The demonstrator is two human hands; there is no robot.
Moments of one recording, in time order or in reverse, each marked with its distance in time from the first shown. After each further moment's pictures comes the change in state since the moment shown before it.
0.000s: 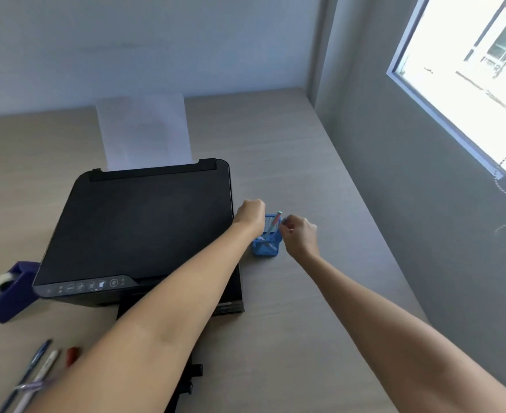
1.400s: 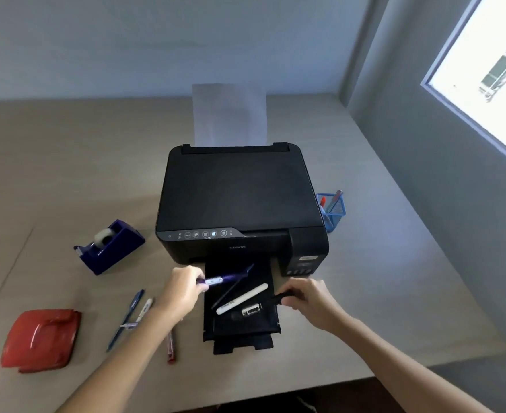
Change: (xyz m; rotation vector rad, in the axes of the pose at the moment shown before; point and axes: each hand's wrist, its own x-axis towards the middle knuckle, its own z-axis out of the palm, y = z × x) left_hand -0.281 -0.294 -0.033 -0.128 0.038 -0.151; right_hand -0.260 -0.061 0.075 -0.155 -0.515 -0.298
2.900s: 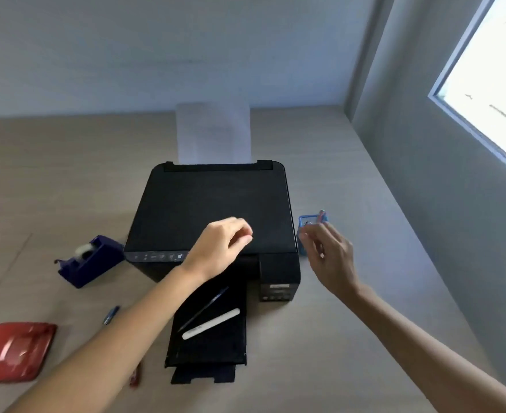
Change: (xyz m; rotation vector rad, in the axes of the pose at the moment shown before) left_hand 0.071 0.168 -0.026 -0.190 0.246 0.508; right_hand 0.058 0.027 -0.143 -0.106 0.700 -0.485
